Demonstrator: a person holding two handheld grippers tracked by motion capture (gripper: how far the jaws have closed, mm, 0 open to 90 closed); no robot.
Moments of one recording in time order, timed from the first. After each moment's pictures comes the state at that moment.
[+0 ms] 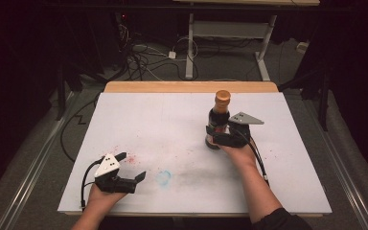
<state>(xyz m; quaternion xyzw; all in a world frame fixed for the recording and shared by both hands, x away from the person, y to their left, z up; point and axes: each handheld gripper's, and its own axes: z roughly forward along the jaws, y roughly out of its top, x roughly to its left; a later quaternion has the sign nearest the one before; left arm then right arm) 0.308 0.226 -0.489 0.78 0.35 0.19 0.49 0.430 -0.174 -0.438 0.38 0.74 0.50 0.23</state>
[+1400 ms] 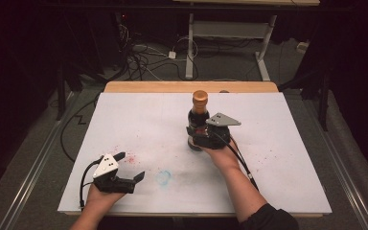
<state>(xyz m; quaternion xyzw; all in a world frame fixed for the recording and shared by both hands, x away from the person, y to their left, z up) 0.306 0.228 -0.486 0.78 0.35 0.19 0.49 0.422 -0.114 -0.433 0.34 0.76 0.51 0.24</state>
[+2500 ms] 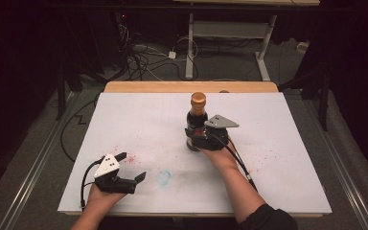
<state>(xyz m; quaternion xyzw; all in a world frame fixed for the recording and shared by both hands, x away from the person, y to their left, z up) 0.306 0.225 -0.487 0.78 0.35 0.19 0.49 0.423 -0.112 -0.441 0.34 0.75 0.51 0.23</state>
